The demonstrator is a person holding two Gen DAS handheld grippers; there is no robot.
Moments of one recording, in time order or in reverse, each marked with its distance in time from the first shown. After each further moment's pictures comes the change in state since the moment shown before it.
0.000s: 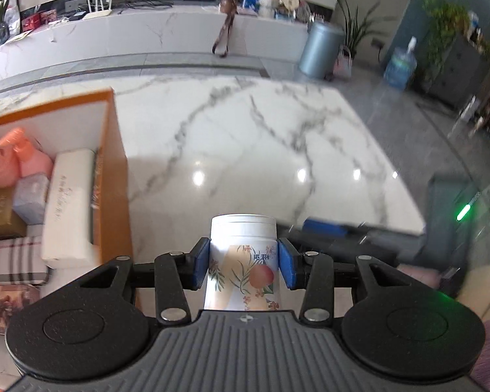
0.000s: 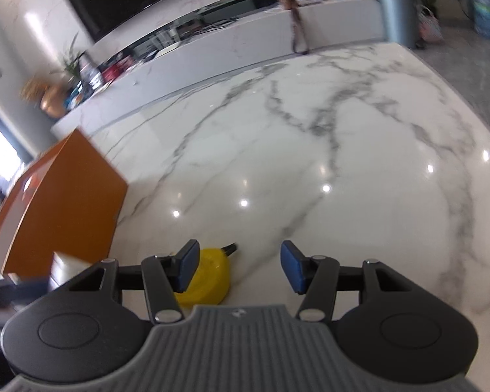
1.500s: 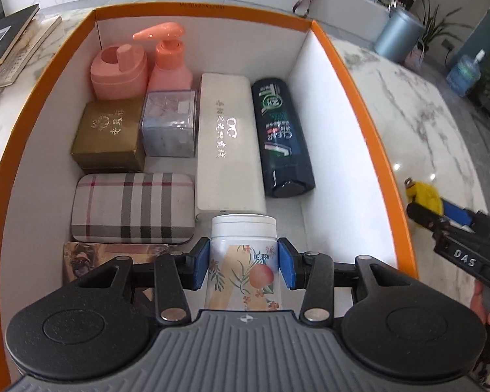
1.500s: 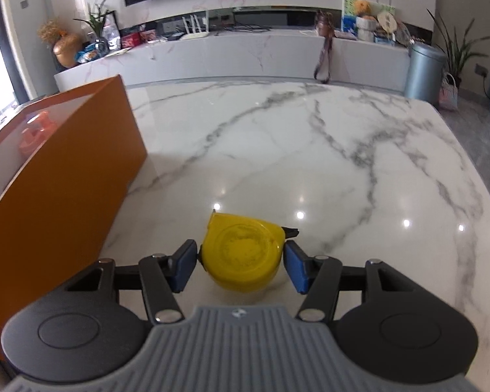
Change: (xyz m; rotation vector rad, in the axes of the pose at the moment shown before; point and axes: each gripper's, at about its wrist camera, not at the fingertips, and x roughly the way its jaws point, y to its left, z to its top) left arm 0.023 0.158 -0.024 -0.185 0.192 0.112; right arm 0.009 0.059 -0.013 -0.250 -0.038 -0.106
